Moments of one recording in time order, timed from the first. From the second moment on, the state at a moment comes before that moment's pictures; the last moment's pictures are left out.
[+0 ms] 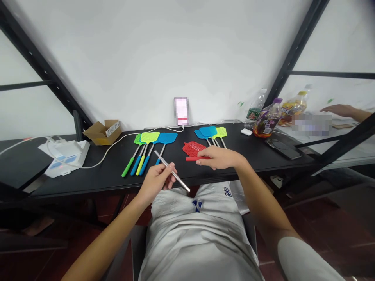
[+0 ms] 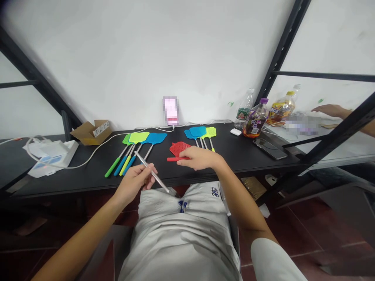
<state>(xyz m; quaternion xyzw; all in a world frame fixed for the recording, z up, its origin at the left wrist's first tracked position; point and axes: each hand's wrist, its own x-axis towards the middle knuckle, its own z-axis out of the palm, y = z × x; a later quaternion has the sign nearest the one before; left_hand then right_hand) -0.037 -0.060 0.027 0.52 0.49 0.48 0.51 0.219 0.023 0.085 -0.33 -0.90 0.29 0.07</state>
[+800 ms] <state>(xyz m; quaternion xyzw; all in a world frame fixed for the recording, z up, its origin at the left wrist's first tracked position) -0.045 -0.056 0.035 0.40 0.37 0.70 0.46 0.211 0.022 0.086 -0.25 -0.89 0.36 0.14</state>
